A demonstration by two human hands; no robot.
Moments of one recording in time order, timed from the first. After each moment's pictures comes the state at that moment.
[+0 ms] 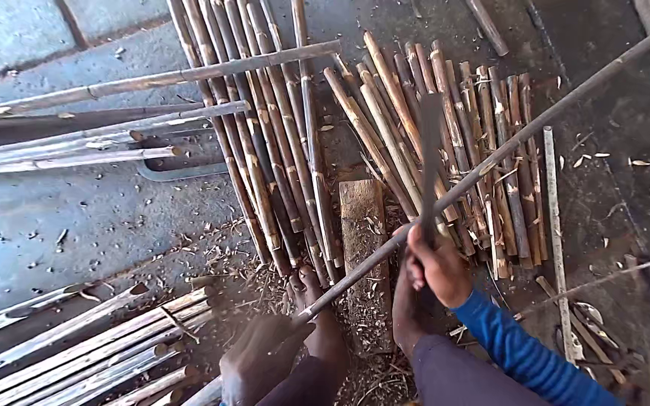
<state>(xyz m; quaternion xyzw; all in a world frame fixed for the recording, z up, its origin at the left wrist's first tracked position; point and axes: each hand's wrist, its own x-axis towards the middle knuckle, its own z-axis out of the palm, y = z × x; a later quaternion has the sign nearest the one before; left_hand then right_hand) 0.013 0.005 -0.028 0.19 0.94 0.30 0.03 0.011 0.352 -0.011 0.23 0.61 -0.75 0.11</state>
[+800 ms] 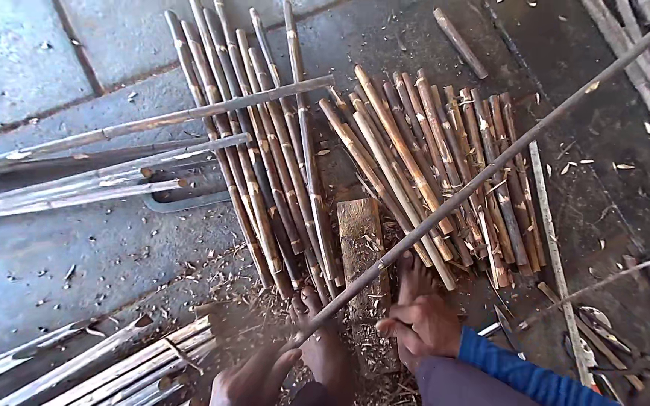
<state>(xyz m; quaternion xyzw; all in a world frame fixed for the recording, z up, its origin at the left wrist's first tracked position) -0.007 -0.015 -0.014 0.24 0.92 0.29 0.13 0.056 0.347 -0.037 0.09 0.87 -0.47 0.15</state>
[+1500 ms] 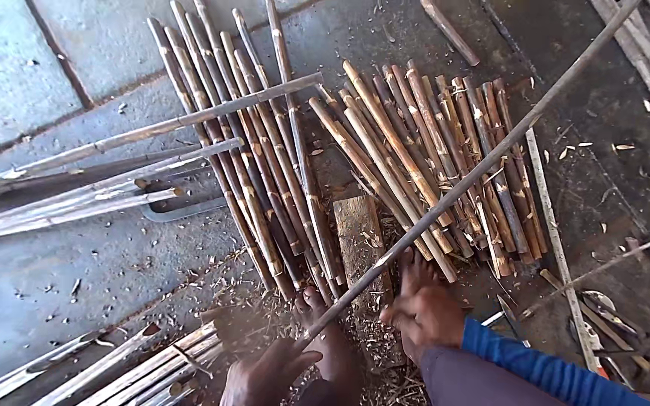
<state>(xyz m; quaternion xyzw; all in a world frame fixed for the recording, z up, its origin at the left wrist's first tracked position) -0.020 -0.012 -0.017 0.31 0.92 0.21 0.13 0.055 0.347 -0.031 0.11 0.86 -0.46 0.18</state>
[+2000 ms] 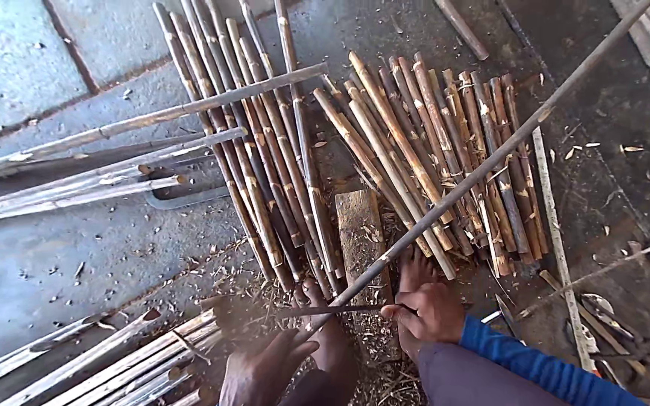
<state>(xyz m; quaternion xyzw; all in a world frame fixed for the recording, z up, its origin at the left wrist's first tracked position) -0.015 -0.008 -0.026 0.33 0.91 0.22 0.10 0.061 0.351 -0.033 0.10 0.88 -0.44 0.16</state>
